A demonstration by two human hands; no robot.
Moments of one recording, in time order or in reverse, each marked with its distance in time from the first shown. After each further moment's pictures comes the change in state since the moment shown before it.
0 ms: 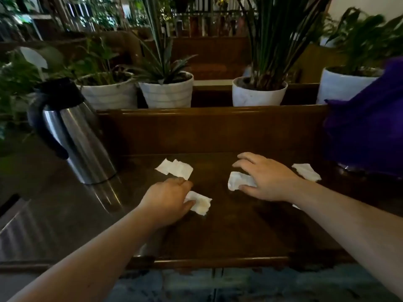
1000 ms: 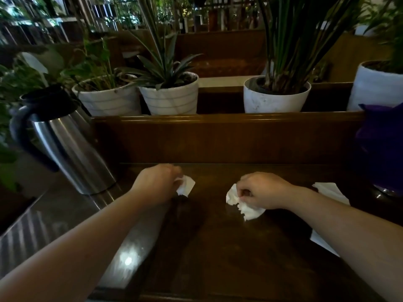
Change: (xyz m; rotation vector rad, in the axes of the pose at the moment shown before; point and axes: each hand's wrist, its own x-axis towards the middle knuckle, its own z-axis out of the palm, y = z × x) left_hand 0.074 -0.042 -0.013 0.011 0.039 -0.197; right_hand 0.073 0.048 0.035 0.096 -0.172 -0.148
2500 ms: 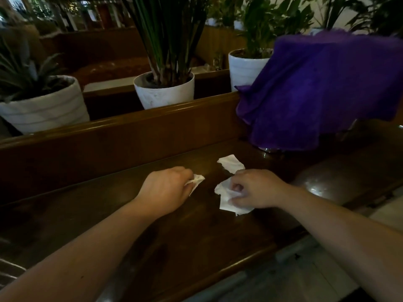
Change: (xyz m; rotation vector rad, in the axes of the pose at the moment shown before) left_hand 0.030 0.188 0.017 -0.109 0.033 0.579; right_hand -0.177 0.058 0.027 0.067 0.151 0.443
